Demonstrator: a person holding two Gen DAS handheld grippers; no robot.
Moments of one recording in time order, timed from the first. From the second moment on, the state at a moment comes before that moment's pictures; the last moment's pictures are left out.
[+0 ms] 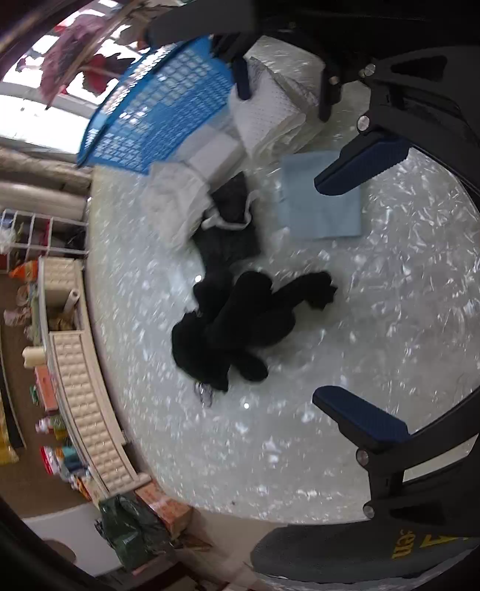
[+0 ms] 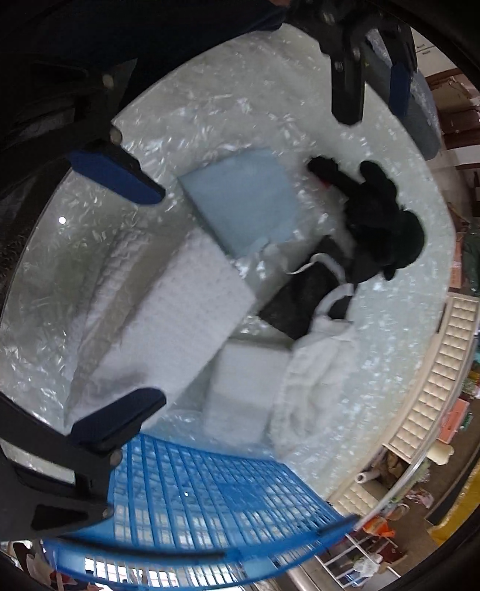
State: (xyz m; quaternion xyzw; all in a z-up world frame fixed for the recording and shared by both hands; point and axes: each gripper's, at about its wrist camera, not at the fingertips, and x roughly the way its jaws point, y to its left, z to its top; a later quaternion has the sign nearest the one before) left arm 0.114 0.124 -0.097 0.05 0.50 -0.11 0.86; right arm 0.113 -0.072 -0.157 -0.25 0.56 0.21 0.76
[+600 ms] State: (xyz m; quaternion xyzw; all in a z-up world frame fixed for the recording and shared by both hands) left arm 0.112 0.099 -0.124 0.08 0.53 -0.13 0.83; right arm 0.118 -0.079 -0.185 -0.24 0.56 0.20 0.76
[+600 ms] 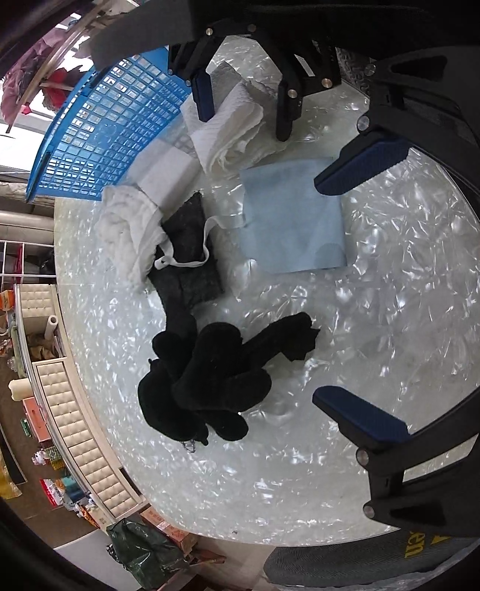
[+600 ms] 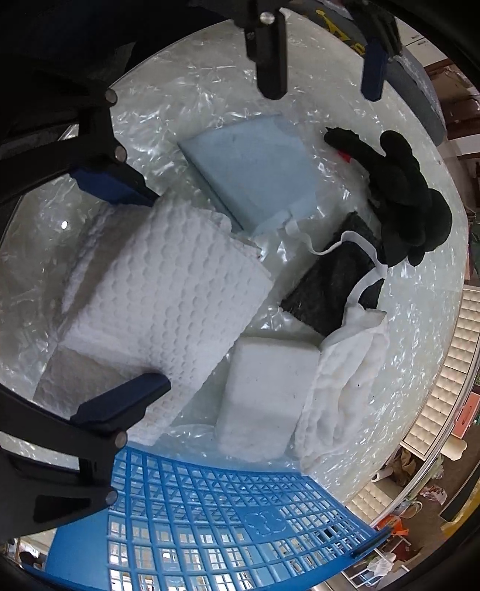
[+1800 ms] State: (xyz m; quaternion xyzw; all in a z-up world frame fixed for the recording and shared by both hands) left arm 0.115 0.052 -0.118 0.07 0.55 -0.12 0.83; right arm 0.077 -0.117 -0.022 -0.23 0.42 0.20 0.86
